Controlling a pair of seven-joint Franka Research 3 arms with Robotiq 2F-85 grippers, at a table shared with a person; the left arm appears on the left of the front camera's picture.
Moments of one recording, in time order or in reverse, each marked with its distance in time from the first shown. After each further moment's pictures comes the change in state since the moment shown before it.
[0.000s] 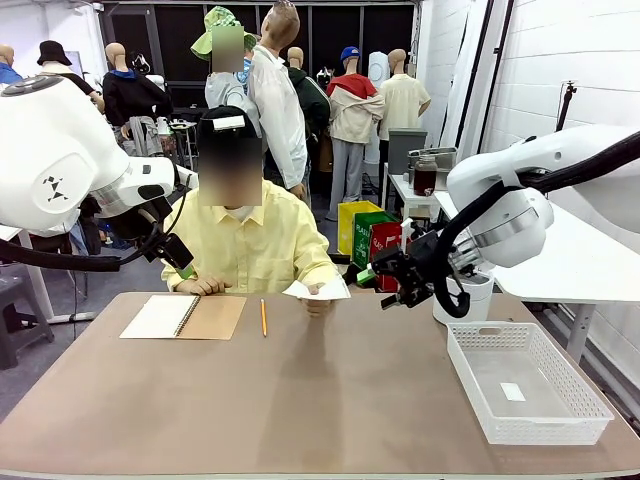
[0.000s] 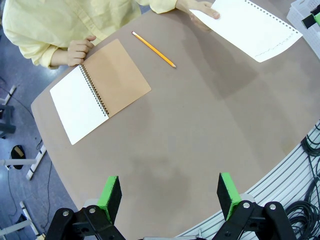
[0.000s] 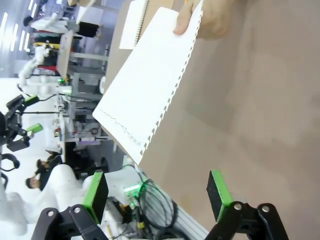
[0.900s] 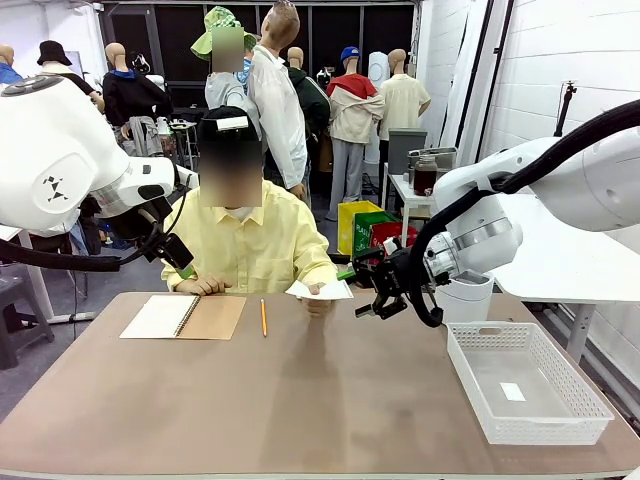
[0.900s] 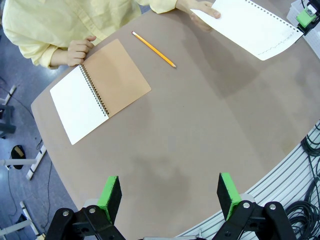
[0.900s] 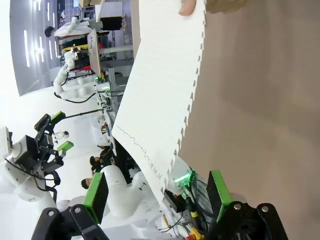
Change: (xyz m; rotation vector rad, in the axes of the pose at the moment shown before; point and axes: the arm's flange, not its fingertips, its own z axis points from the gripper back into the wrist) left arm 0.000 0.000 0.000 0.000 0.000 0.000; right arm 0.021 -0.014 -0.048 0.177 0.119 -0.264
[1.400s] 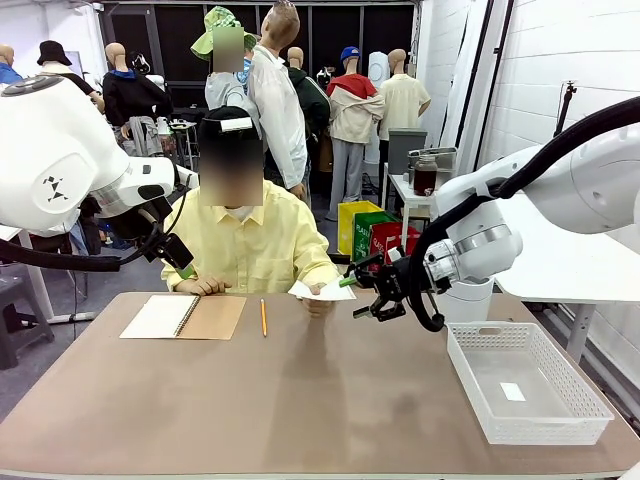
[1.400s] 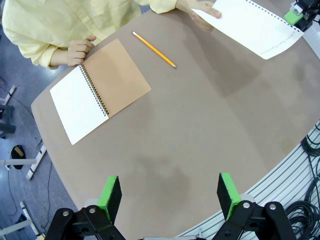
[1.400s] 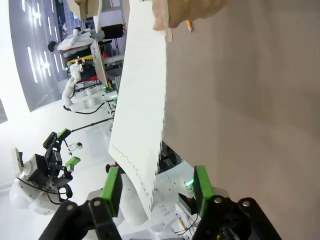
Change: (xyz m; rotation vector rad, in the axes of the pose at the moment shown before) left arm 0.000 0.000 0.000 0.000 0.000 0.000; right arm 0.015 -0.020 0.002 0.031 -0.019 -0.113
